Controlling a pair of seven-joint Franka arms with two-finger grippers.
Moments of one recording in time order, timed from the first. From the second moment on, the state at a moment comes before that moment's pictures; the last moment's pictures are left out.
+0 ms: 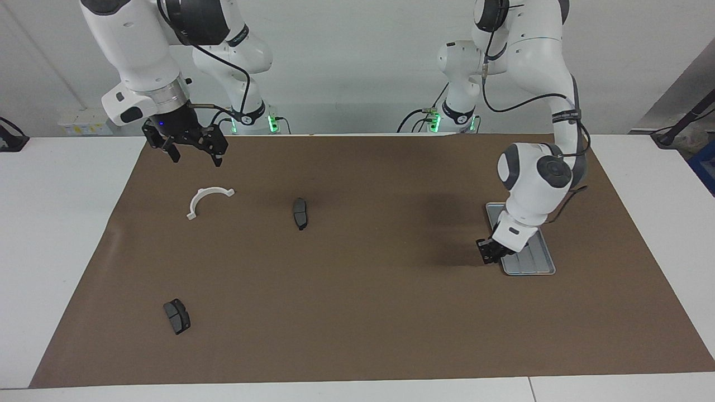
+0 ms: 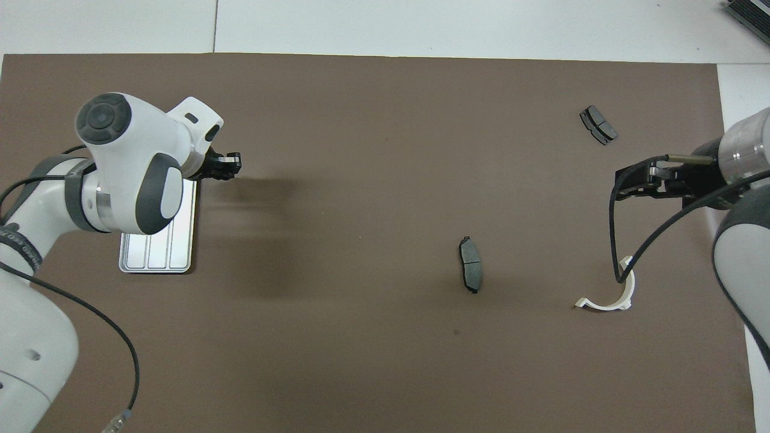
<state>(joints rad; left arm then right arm) -0.16 0.40 -0.08 -1.81 -0.02 2.28 -0.30 0.02 -0.01 0.05 -1.63 -0.01 1.62 0.24</state>
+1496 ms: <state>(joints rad) -0.51 0.42 -0.05 -1.62 -0.02 2.06 -0.77 0.01 -0.01 0.05 -1.63 -0.01 1.62 0.24</state>
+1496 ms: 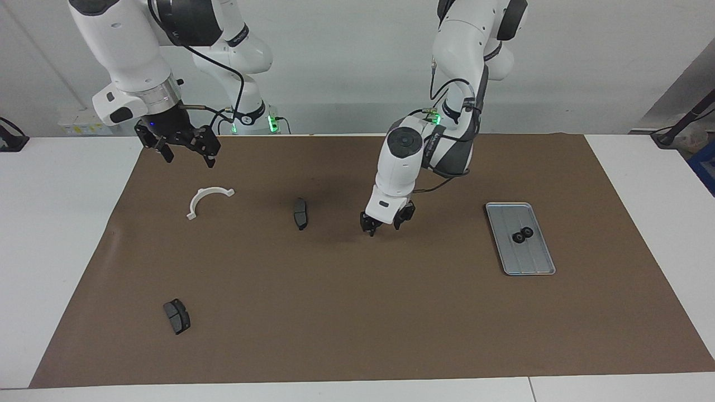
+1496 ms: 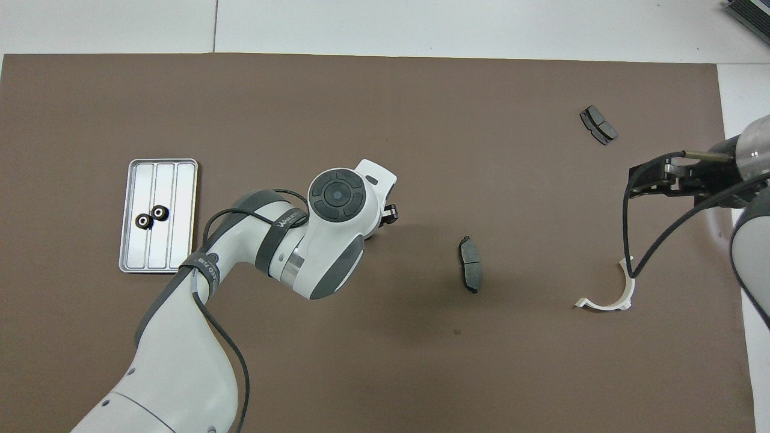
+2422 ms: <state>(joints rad) 0.09 0.35 -0.04 -1.77 -0.02 2.03 0.24 0.29 0.05 0.06 -1.75 0.00 1.86 0.44</state>
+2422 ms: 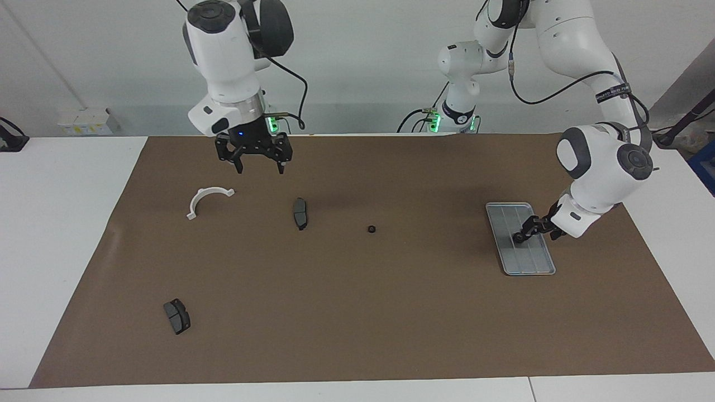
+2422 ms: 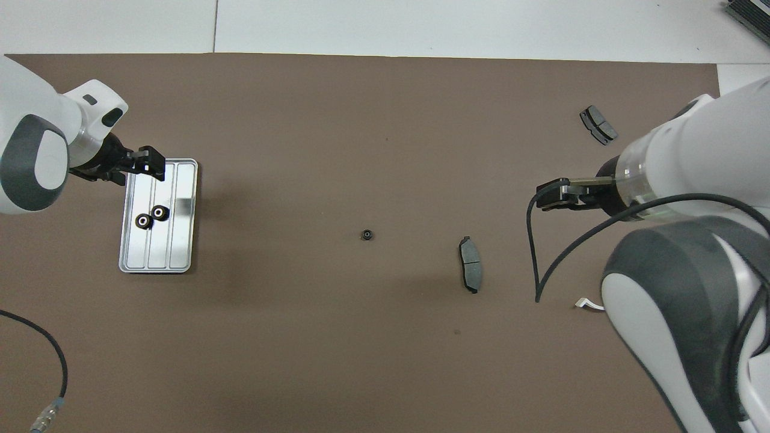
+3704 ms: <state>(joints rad) 0.09 0.34 -0.05 -1.85 -0.02 2.13 0.87 0.64 0.50 0.06 -1.70 -0.10 2.28 0.86</state>
